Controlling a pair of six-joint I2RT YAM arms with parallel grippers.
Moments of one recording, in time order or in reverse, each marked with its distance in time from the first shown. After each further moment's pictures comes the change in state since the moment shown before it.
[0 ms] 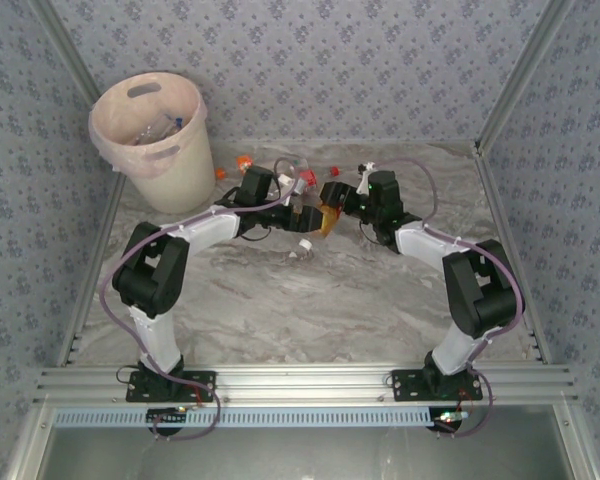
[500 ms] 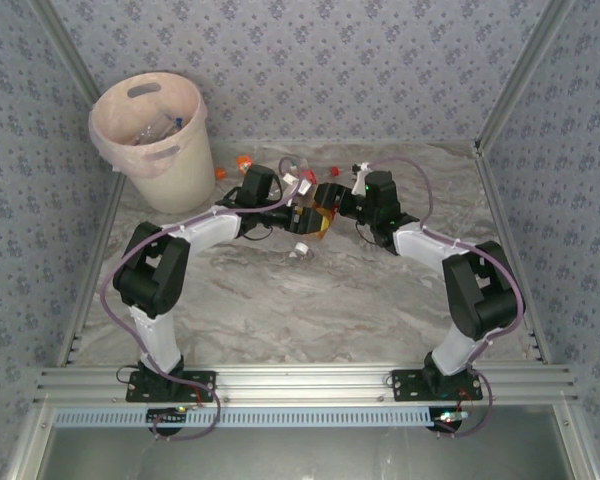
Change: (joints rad) left arm -0.007 0.001 0.006 0.023 0.097 0.050; right arm 0.020 -0.013 0.001 0.009 -0.045 0.009
